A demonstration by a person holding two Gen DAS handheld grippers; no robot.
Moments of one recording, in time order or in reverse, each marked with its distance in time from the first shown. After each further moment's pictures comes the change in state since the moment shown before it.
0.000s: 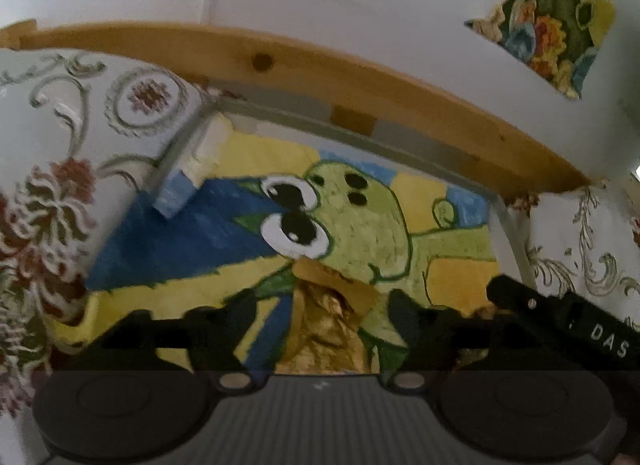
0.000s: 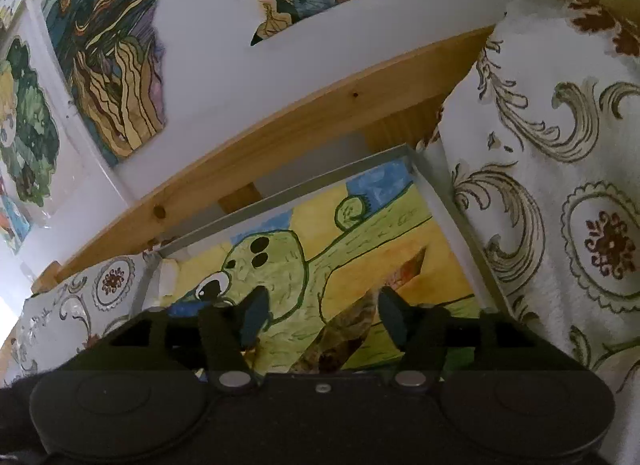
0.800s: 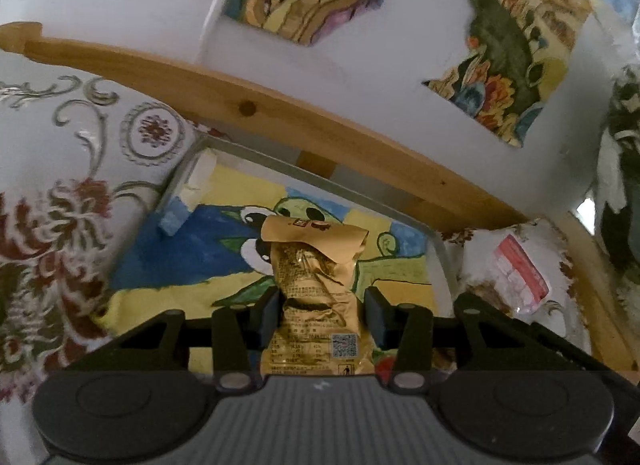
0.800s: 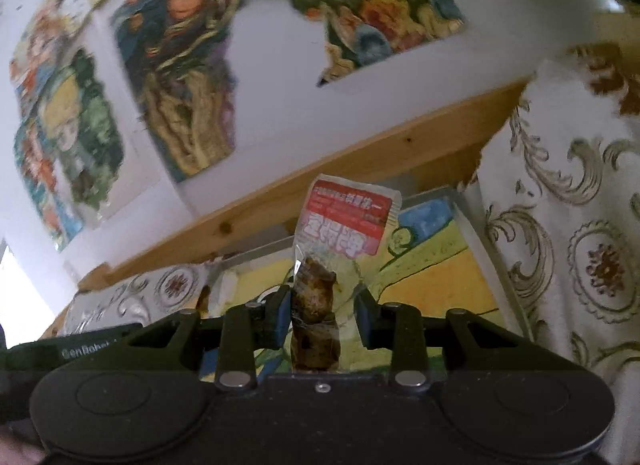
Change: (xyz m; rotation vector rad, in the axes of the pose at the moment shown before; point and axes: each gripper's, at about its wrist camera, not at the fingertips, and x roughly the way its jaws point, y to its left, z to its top) left arm -0.052 0.009 0.004 -0.045 -0.061 -0.154; right arm -0.050 0.026 -0.001 -0.041 -0.089 0.106
